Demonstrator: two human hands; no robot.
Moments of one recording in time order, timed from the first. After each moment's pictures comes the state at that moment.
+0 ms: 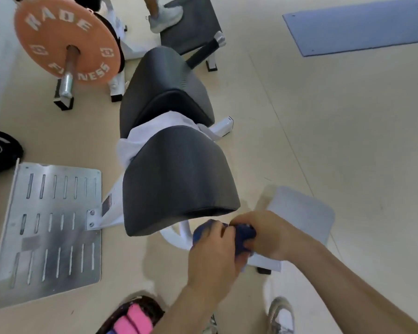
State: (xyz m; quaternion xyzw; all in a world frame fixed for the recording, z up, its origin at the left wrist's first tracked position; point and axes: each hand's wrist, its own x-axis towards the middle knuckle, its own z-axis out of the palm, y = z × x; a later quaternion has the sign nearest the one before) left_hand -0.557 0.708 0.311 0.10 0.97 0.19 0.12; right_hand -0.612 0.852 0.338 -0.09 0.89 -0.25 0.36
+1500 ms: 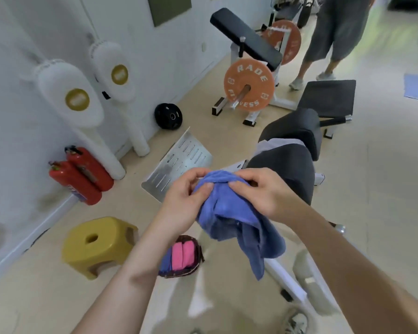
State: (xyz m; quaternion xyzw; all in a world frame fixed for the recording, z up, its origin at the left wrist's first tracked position) left_hand -0.260 0.578 0.621 -0.23 0.72 0.64 -0.14; right_hand -0.381 0.710 0.630 -0.37 0.77 -0.45 0.26
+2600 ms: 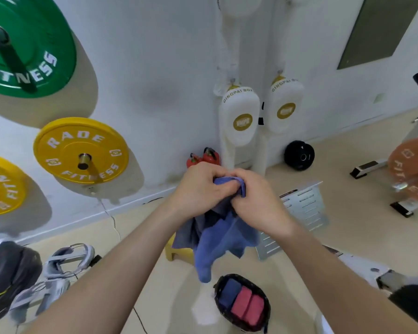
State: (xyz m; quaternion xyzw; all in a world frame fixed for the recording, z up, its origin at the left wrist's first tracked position) left_hand -0.133 0.338 0.714 -0.42 0.80 0.34 -0.24; right_hand -0.267 0.379 0.681 -0.64 0.63 -0.37 0.24
